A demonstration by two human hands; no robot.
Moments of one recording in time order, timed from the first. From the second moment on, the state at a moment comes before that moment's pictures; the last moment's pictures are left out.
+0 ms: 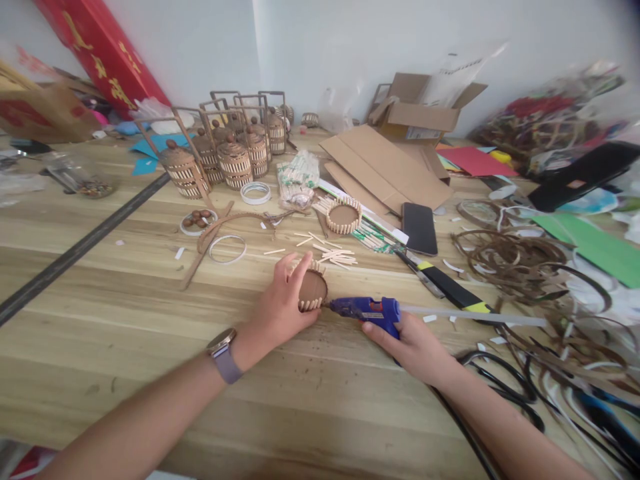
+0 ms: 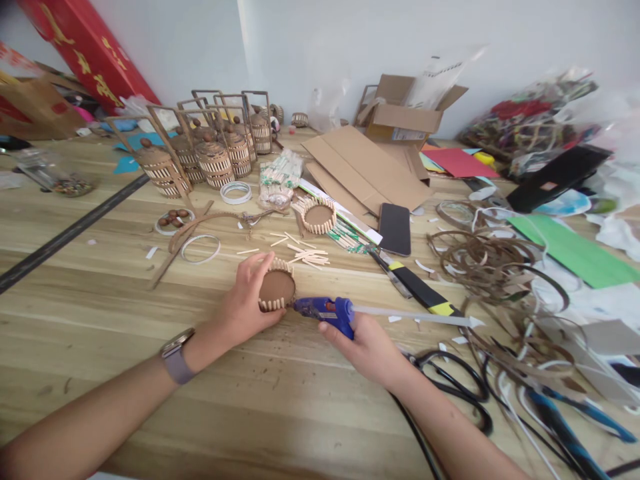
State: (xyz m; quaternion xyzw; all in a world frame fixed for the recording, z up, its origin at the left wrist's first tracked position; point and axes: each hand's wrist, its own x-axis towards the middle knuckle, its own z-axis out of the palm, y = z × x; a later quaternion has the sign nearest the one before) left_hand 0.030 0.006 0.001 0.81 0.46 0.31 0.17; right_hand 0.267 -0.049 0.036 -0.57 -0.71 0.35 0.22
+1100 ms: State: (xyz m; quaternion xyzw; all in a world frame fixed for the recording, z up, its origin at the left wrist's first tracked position) left_hand 0.031 0.007 0.003 0.82 0.46 0.31 0.17; right_hand 0.264 0.024 0.058 -0.63 -0.75 0.15 0.09
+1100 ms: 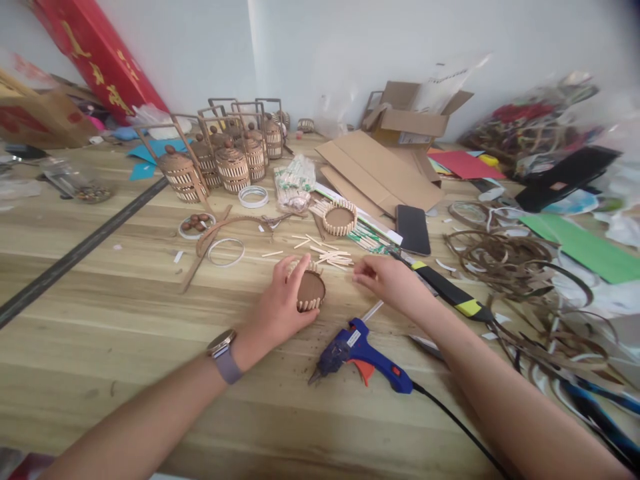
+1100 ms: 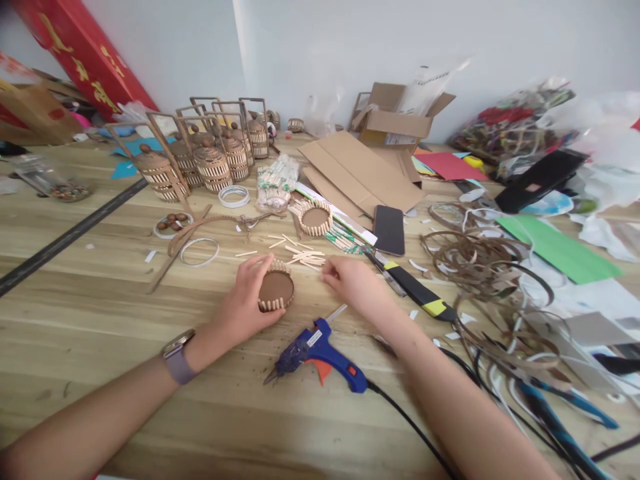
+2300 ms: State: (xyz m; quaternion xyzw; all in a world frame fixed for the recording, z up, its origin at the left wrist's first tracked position) left_hand 0.029 0.008 0.003 0.82 0.45 0.31 0.17; right_hand 0.228 0.008 0.061 -0.46 -0.83 0.28 0.14
